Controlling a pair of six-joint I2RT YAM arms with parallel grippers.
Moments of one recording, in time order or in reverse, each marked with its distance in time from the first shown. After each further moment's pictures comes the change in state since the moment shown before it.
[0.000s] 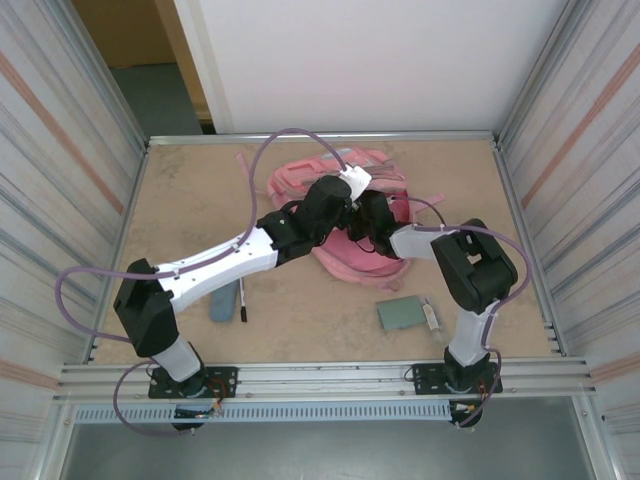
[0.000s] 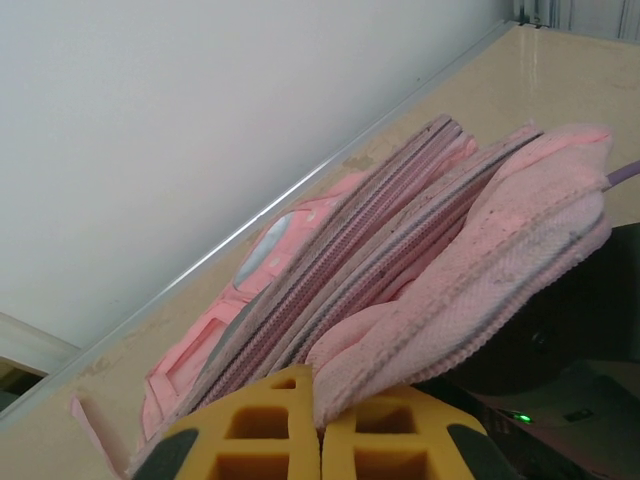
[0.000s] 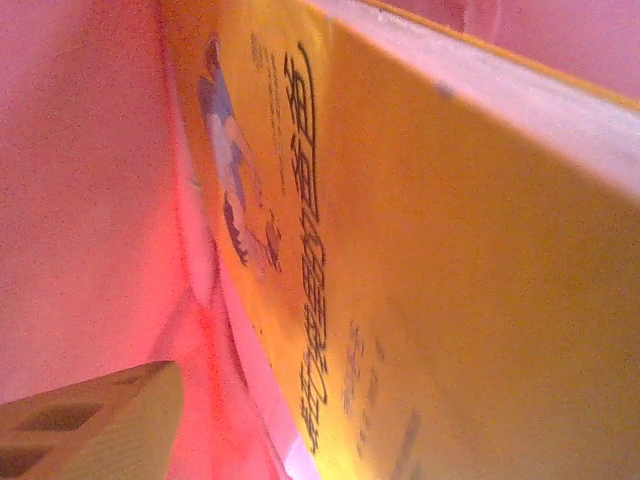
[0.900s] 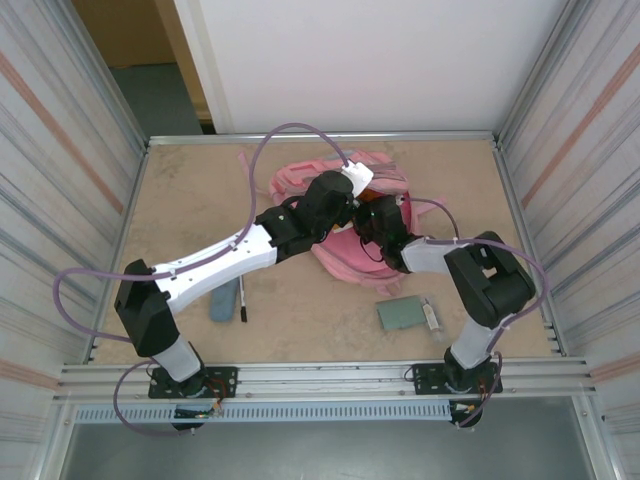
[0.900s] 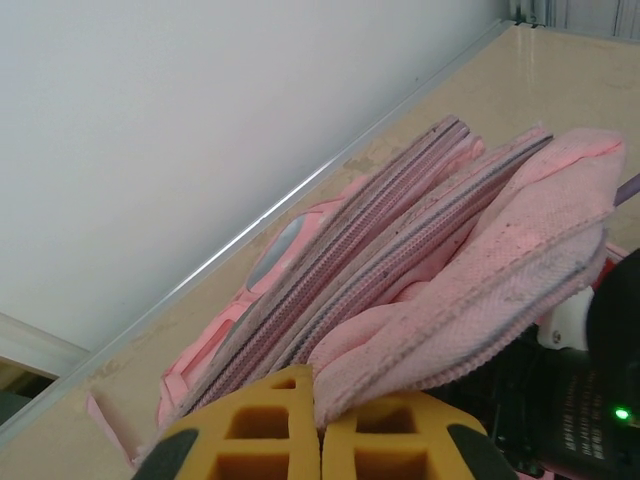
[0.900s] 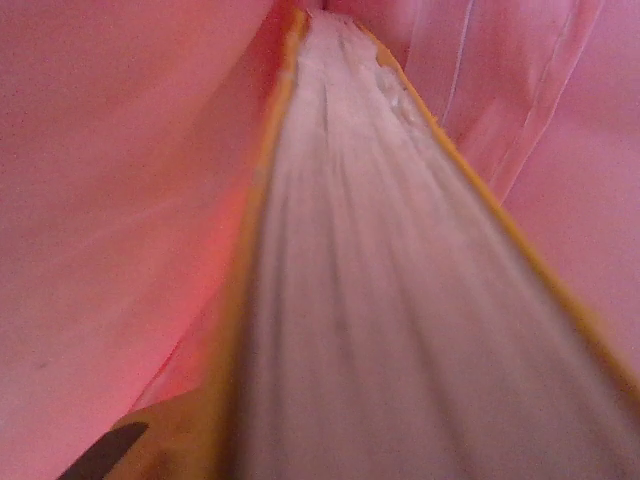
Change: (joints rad) left arm -0.014 0.003 0.066 -0.079 0.002 0.003; right arm -0.002 -0.095 -0.163 0.222 0.061 -0.141
